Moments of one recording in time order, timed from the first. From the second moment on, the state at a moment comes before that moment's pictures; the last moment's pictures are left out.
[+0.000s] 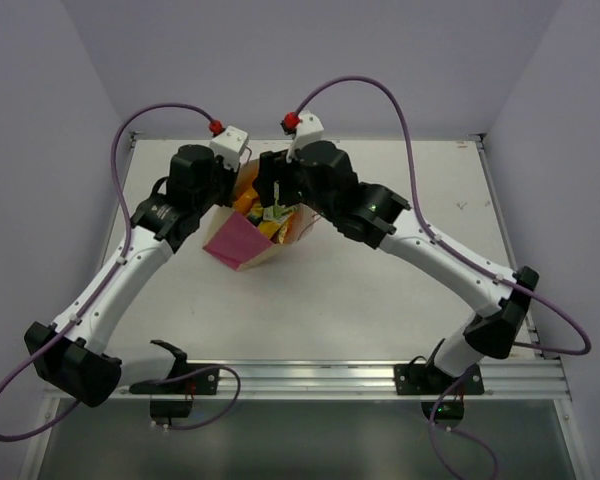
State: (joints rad) left arm -0.42 1.25 1.28 -0.47 -0.13 0.11; right arm 0.94 1.55 1.71 -0.45 0.25 0.35
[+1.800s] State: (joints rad) left arm -0.64 1.22 1.18 -0.33 -0.32 -0.05; right arm 0.95 1.78 1.62 -0.57 0.58 0.88
